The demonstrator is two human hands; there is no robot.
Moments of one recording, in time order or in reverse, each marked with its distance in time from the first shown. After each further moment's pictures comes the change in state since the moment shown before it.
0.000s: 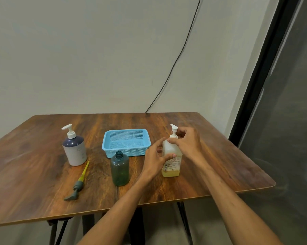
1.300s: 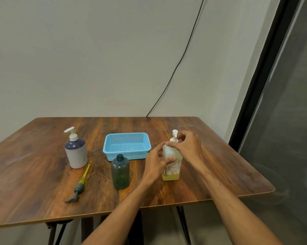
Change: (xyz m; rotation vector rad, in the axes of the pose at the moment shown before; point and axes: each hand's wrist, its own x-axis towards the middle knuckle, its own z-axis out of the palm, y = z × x) left_hand -0.002 0.001 0.003 0.029 0.025 -0.002; right_hand 0.001 0.001 -0.001 -0.088 0.027 -0.029
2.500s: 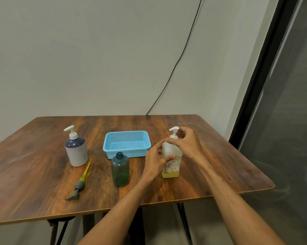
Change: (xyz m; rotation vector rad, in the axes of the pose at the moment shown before) left_hand 0.000 0.000 0.002 -0.001 0.011 0.012; right_hand -0.004 -0.007 -0.007 0.212 -0.107 0.075
